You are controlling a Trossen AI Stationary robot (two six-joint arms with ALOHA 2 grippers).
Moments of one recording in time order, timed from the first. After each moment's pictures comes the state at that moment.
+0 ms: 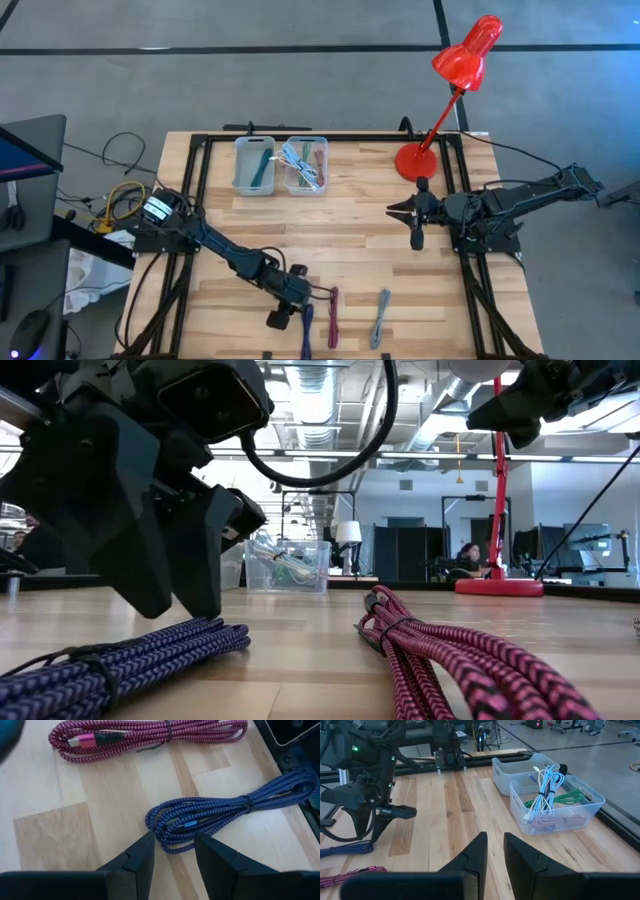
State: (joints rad) left arm -0.52 1.73 0.97 0.03 0.07 -0.17; right arm 0.26 0.68 0.47 -0.13 0.45 0.17
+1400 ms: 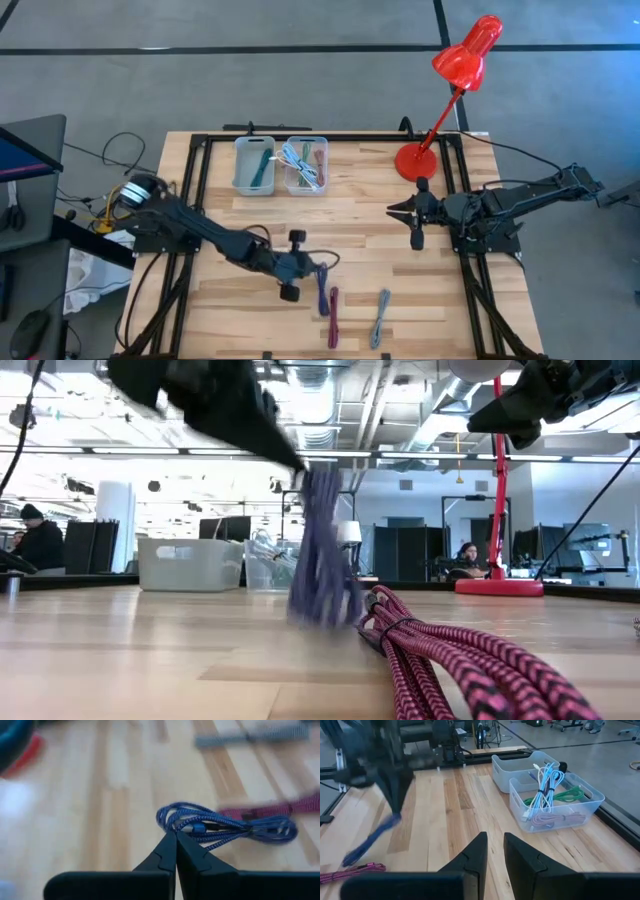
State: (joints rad) left arm -0.45 1.50 0.96 -0.03 -0.39 0.03; right arm 0.26 0.68 0.47 -0.14 0.45 0.17
